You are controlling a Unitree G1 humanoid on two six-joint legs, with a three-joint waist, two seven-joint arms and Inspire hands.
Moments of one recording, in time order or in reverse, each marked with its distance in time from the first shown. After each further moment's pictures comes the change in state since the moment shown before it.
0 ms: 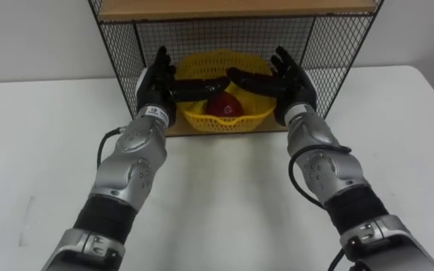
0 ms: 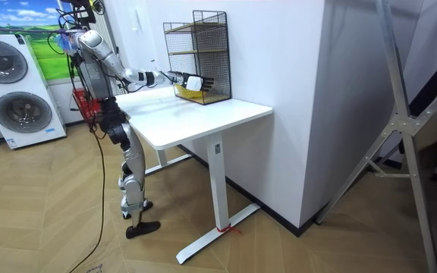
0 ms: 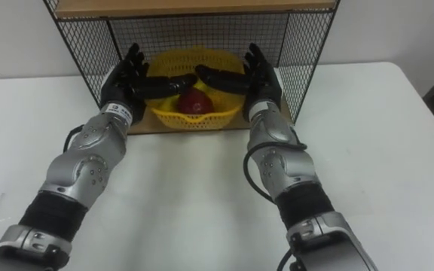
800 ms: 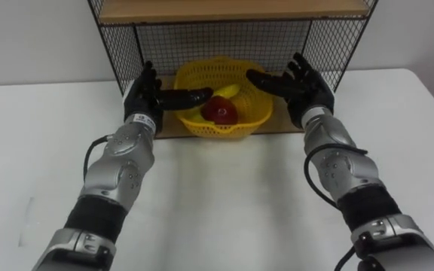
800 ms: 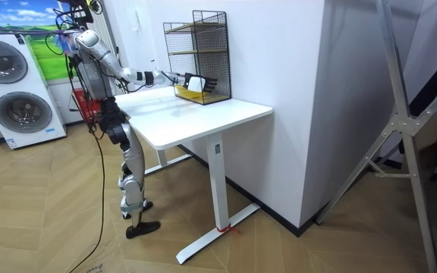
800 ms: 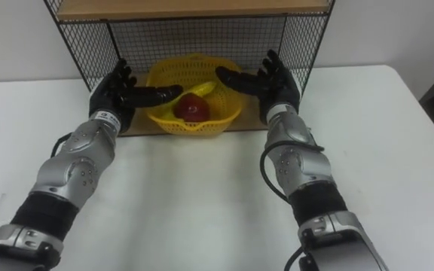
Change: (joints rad) left arm 0.000 0.043 0.029 0.055 0.039 0.007 -0.007; right arm 0.008 -0.047 -0.080 0.044 0.004 0.008 0.039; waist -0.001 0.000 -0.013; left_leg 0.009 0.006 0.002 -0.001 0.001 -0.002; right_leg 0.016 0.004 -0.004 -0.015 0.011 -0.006
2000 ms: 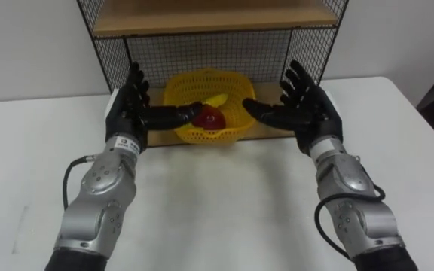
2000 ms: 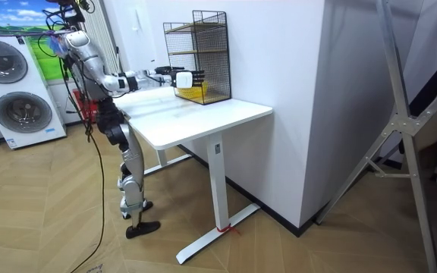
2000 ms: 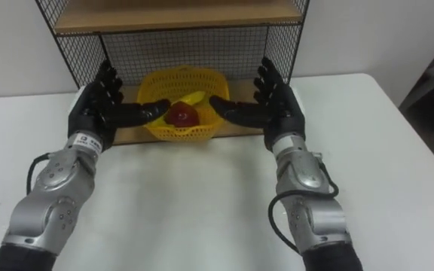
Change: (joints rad) left arm 0.303 0.020 0.003 -0.438 0.097 -0.038 -0.083; right arm 0.364 0.008 0.013 -0.452 -0.284 -0.011 0.150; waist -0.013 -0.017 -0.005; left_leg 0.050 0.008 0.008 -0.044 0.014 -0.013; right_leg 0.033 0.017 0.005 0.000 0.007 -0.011
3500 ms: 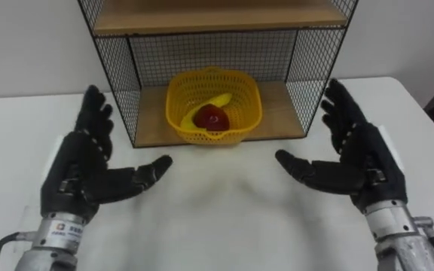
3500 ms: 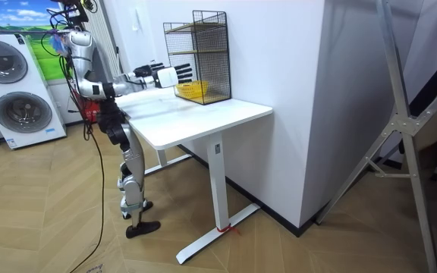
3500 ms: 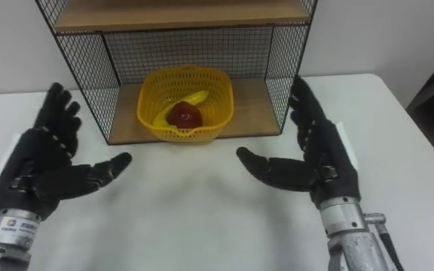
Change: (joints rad) left arm 0.578 0.045 0.187 -0.382 -0.003 -0.322 -0.198; right arm 0.524 -0.050 -0.202 -0.458 -0.163 -0.230 0.096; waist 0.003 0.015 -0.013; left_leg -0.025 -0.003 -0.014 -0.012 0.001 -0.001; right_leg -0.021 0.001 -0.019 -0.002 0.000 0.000
